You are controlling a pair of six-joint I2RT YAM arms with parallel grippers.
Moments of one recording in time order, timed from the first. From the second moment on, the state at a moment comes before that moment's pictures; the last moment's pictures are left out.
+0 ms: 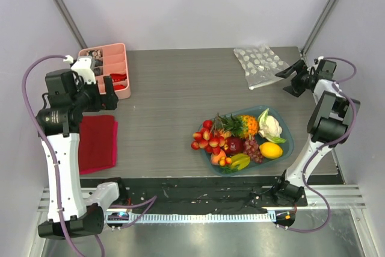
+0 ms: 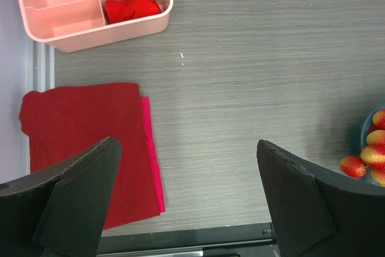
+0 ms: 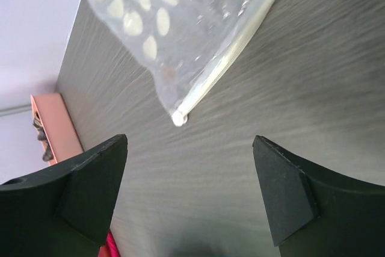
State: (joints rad) left arm 0.14 1.02 1.46 -1.04 0.20 0.05; right arm -0.41 1.96 1.39 -0.22 -0.64 0.57
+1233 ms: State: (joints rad) left arm 0.14 1.14 1.46 -1.05 0.24 0.06; right arm -0.43 2.50 1.70 0.39 -0.59 0.92
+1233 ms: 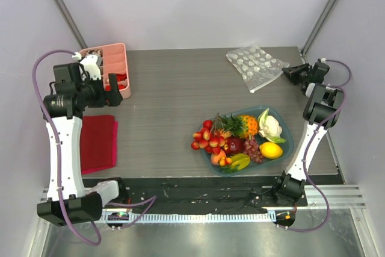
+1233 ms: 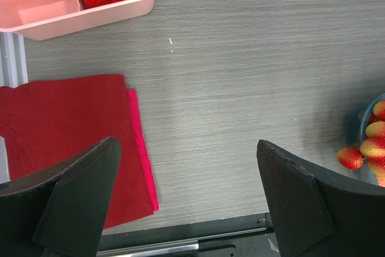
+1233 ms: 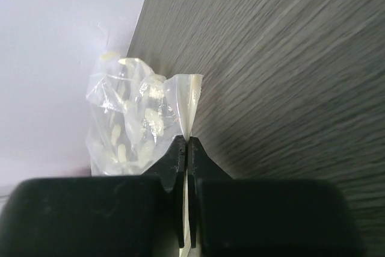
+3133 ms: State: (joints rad) left arm -0.57 1.23 1.24 -0.60 0.45 -0.35; right arm 0.54 1.39 1.21 -0.16 -0.33 0.99
